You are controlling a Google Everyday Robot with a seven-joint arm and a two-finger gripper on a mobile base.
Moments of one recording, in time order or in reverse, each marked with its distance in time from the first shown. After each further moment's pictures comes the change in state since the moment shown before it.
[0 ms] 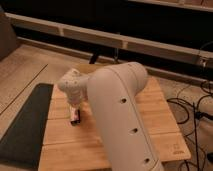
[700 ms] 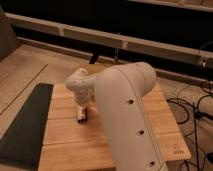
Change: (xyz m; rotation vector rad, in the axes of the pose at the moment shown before) arm 0.006 -0.046 0.002 0.030 0.007 0.082
